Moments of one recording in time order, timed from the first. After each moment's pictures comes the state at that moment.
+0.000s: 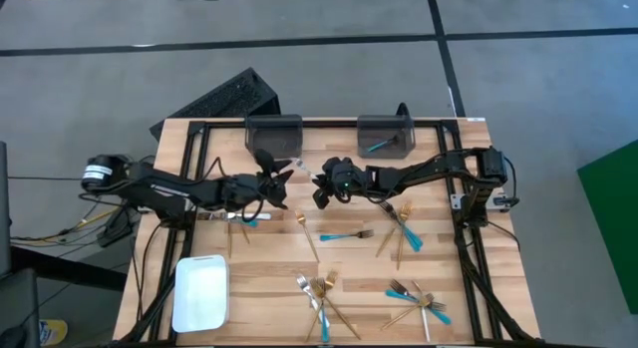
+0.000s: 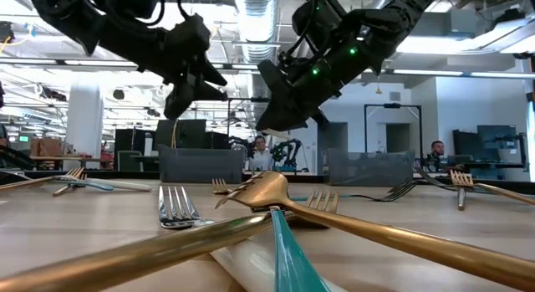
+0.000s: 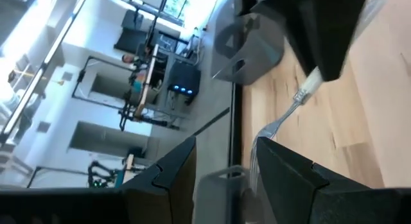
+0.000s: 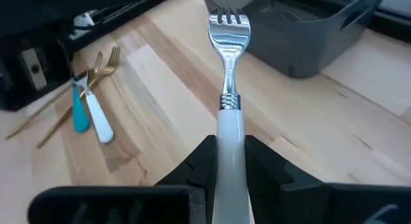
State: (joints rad) left arm 0.03 1.32 0.52 0.50 -0.67 0.96; right arm -0.10 1.80 1.02 0.24 0.28 0.49
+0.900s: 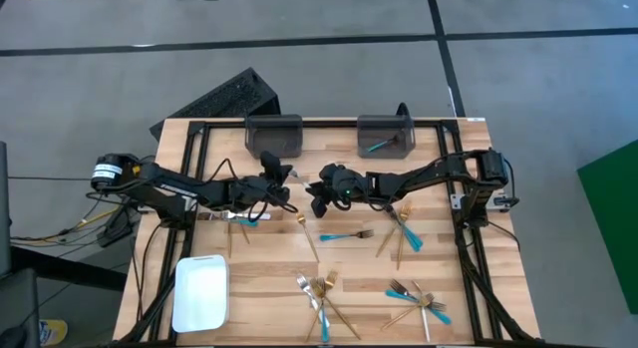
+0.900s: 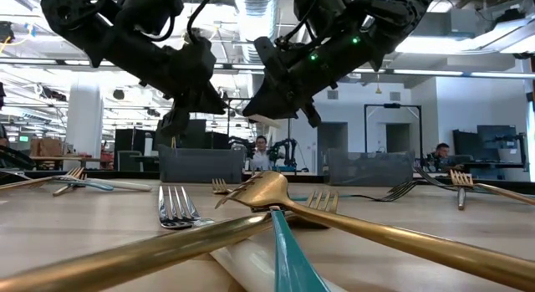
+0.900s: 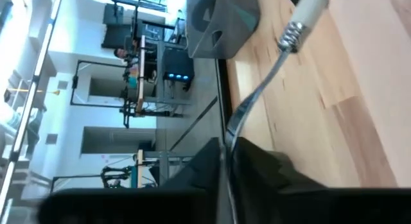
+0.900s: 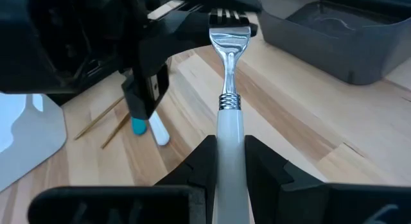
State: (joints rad) left arm 0.05 1.41 0.52 0.47 -0.71 1.07; right arm -0.05 1.80 1.02 0.33 0.23 0.52
